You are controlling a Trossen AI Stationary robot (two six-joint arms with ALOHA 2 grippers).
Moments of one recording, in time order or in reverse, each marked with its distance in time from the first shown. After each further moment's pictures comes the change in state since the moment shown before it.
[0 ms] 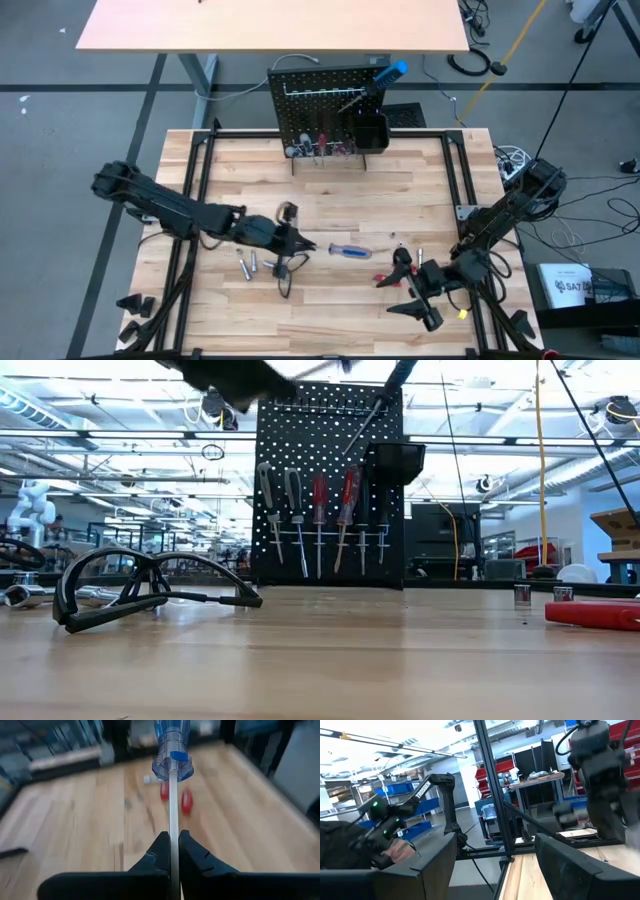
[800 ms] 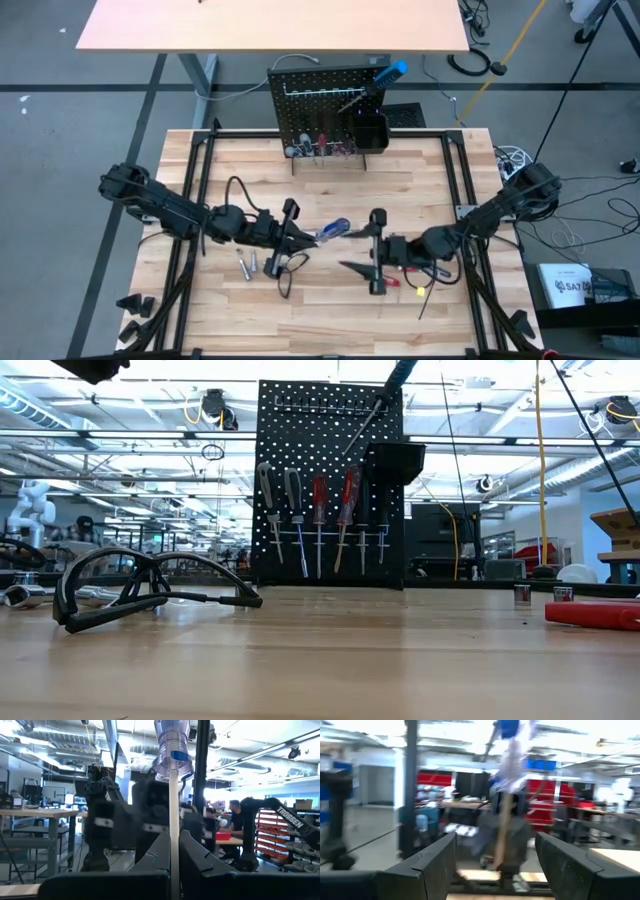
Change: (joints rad) left arm -0.006 0.096 -0.144 1.026 0.120 -0.113; right arm -0.328 0.081 0.275 -0.130 -0.019 -0.374
